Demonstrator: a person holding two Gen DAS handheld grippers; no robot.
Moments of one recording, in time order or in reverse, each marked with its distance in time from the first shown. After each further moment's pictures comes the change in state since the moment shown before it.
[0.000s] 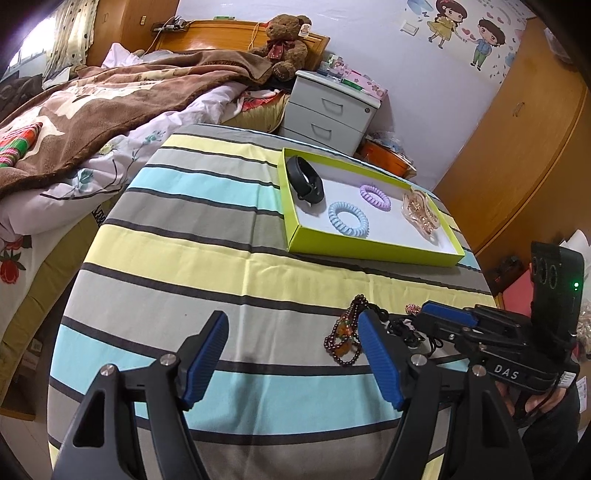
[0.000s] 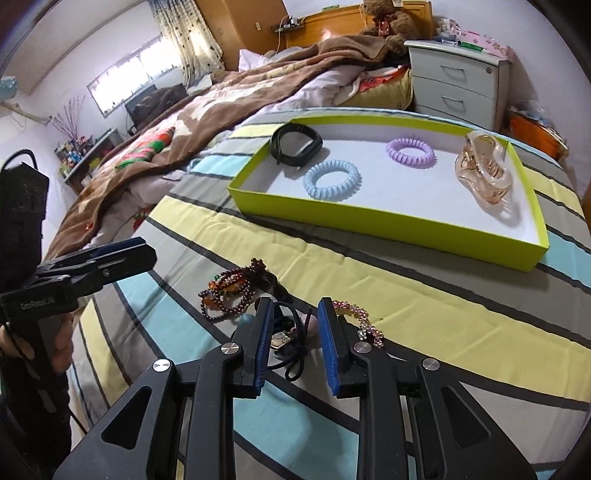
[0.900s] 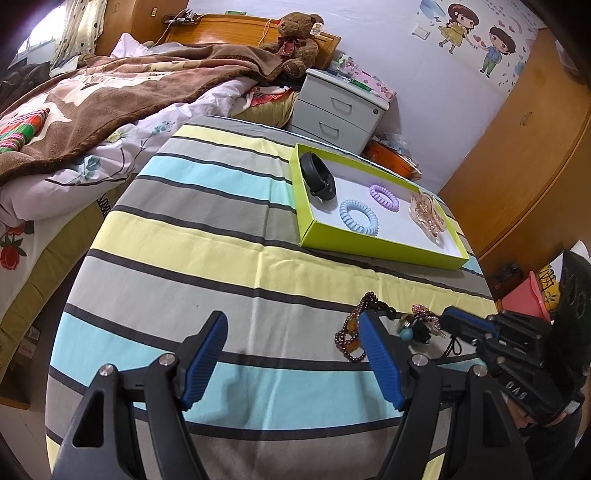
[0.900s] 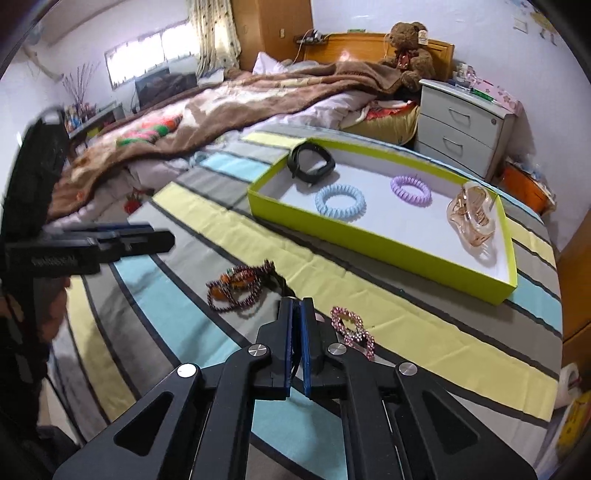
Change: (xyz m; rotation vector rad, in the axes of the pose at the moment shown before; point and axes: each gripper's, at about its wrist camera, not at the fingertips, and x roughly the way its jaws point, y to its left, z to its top) left arm 0.000 0.010 -0.003 -0.041 0.009 0.002; right arm -0.027 0.026 -0.006 -0.147 -0.066 -0.095
